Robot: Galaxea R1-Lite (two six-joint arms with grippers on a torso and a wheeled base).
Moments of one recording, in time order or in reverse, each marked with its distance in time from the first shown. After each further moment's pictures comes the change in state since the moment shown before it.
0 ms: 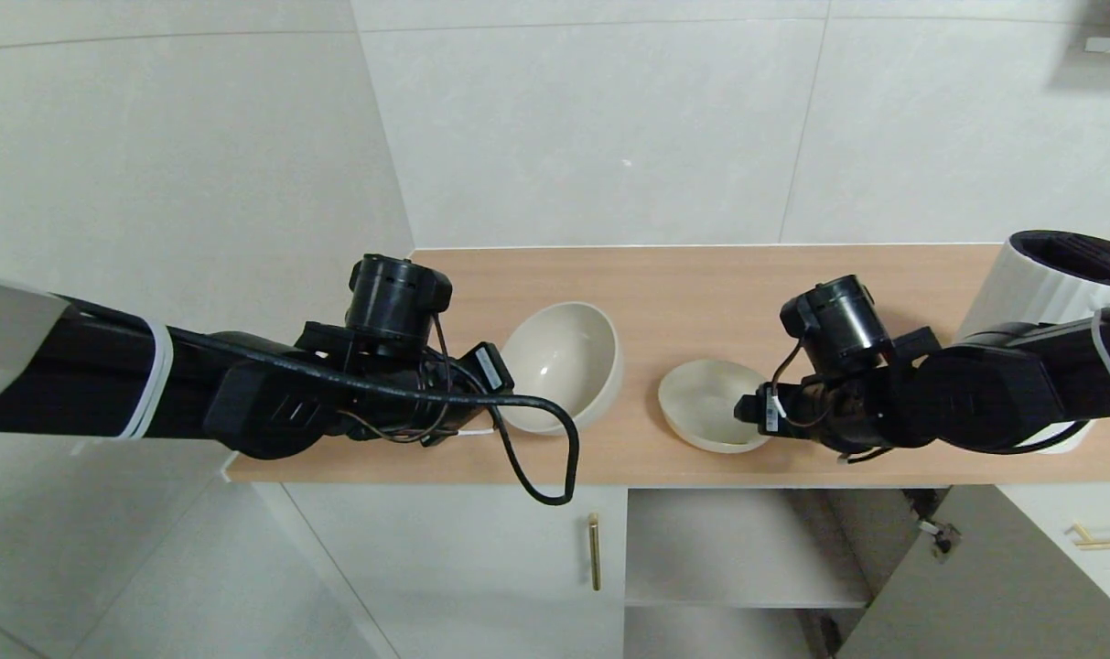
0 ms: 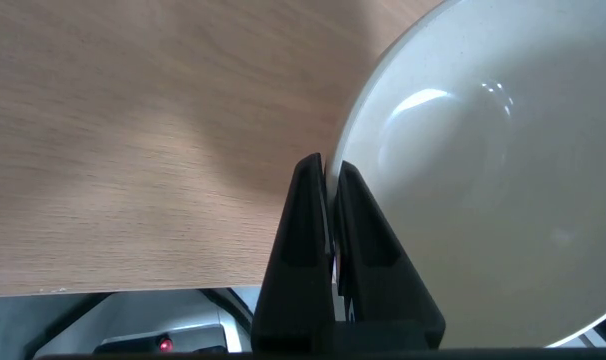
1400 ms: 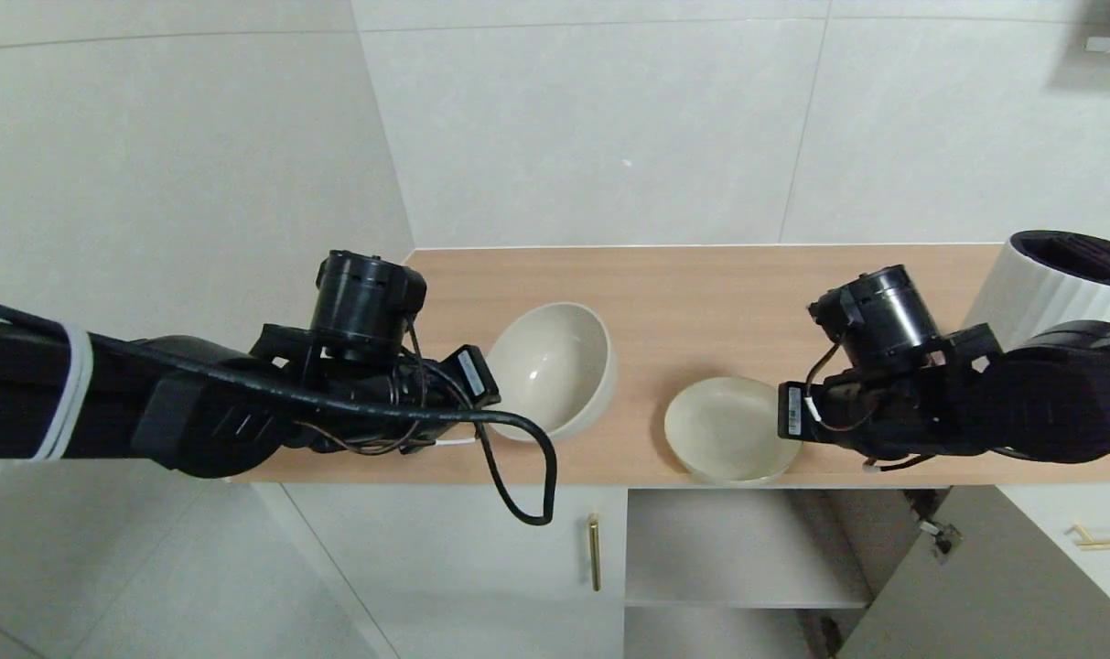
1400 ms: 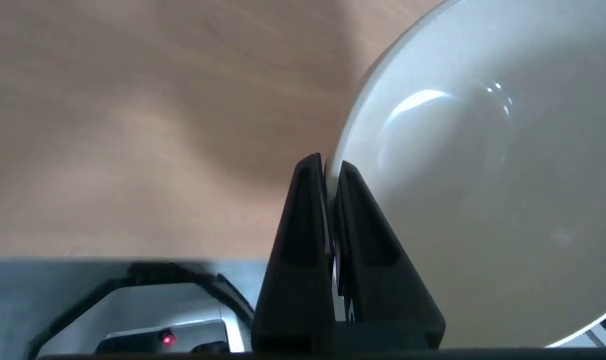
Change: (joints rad) left arm 0.001 -0.094 0.082 0.008 -0.003 0.030; right arm 0.000 -0.126 0.095 -0.003 0.085 0.000
